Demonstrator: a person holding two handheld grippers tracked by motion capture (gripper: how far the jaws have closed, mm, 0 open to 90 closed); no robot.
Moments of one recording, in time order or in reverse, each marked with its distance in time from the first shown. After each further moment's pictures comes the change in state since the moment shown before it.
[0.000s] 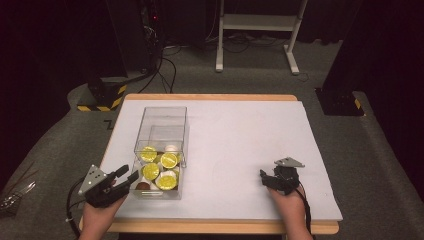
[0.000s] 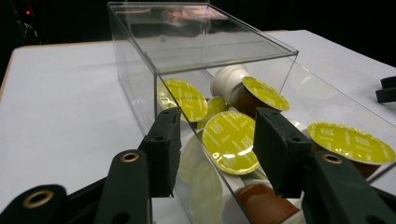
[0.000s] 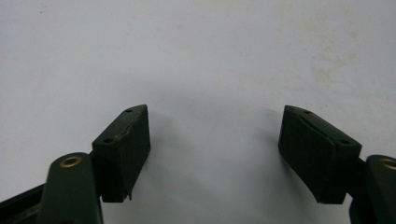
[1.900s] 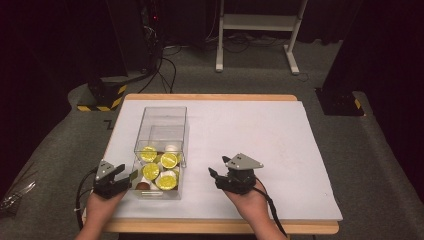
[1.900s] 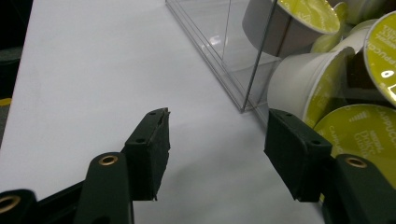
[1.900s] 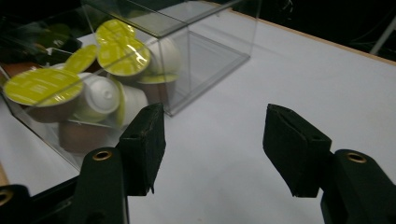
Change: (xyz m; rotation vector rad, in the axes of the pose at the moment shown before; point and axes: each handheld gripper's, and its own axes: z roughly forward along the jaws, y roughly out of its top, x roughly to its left) left arm 0.047 -0.043 0.049 0.200 0.122 0.014; right arm 0.144 0.067 -0.047 -0.246 0.362 -0.250
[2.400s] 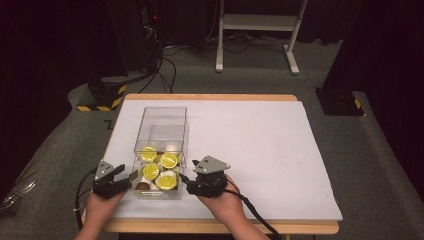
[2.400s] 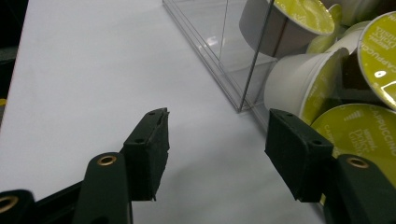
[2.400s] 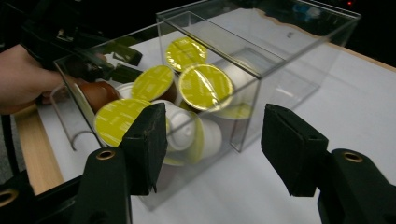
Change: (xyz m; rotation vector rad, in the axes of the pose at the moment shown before) left arm 0.002 0.000 -0.001 -0.001 -0.014 0.001; right arm 0.062 0.031 0.034 0.009 0.120 -0.089
